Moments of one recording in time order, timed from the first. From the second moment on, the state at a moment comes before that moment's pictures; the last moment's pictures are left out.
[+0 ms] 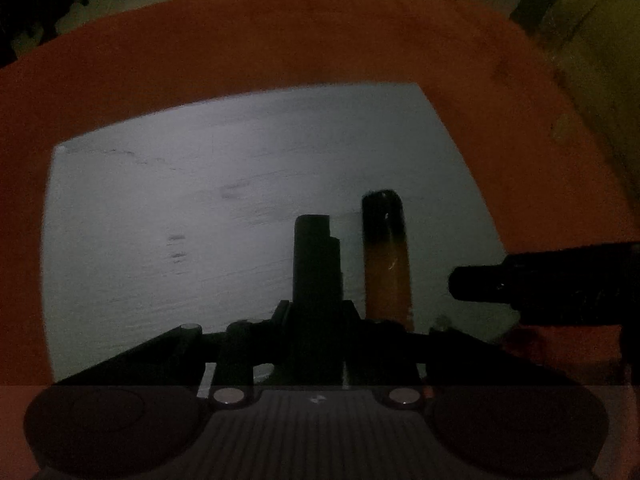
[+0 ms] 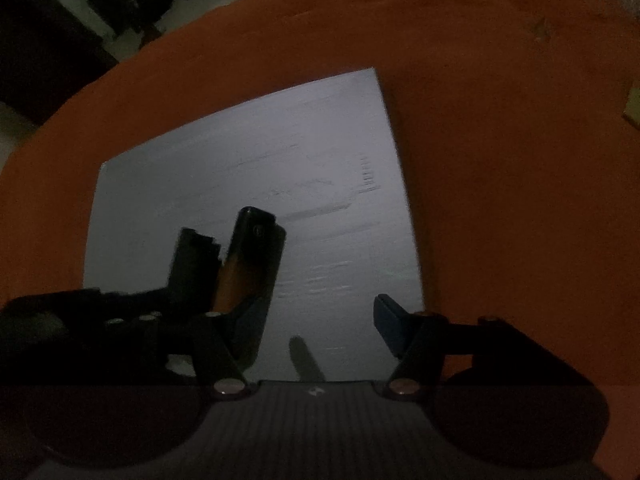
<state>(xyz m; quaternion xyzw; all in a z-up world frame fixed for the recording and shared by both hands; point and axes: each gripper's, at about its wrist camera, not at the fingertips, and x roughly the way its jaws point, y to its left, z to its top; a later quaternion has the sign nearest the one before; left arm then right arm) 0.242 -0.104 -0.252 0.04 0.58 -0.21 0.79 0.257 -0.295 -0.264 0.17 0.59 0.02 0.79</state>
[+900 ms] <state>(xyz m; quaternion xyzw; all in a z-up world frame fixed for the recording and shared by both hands) 0.234 -0.003 -0.210 -0.05 0.53 -0.18 0.83 0.282 -0.230 -0.265 0.09 0.57 0.00 0.81</state>
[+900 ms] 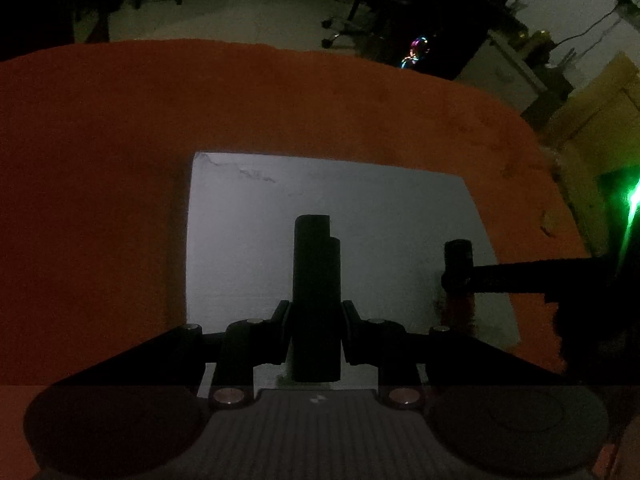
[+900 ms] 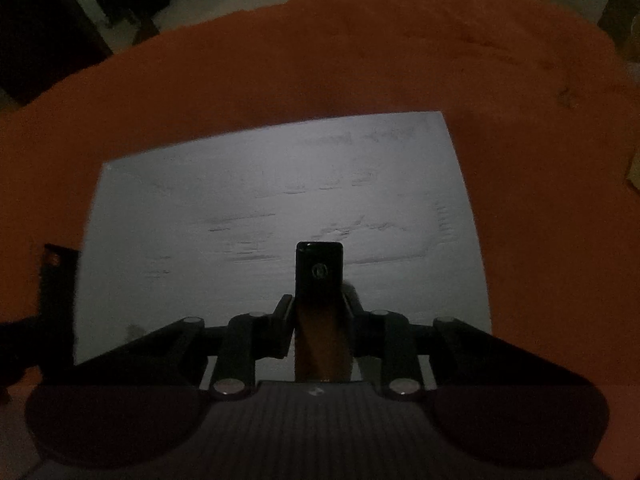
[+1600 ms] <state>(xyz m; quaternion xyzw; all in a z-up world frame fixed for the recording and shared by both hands) 0.194 0.024 -0.154 -0.09 0.48 -0.21 0.85 0.228 -0.226 -0.170 0.07 0.50 0.11 0.85</state>
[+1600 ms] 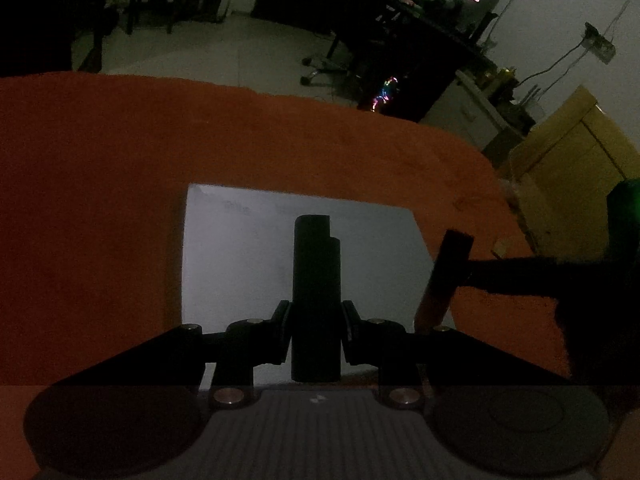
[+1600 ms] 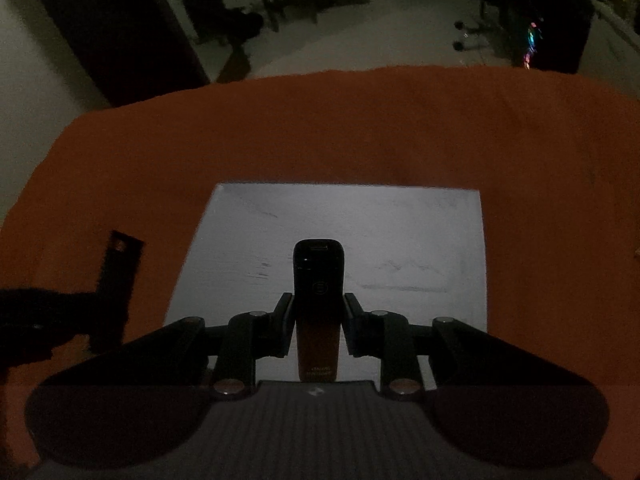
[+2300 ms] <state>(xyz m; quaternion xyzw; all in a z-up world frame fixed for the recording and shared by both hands) 0.077 0.023 -0.164 -0.09 0.54 -0.31 0.78 0.078 -0.183 -0.152 0.02 0.53 0.28 0.80</state>
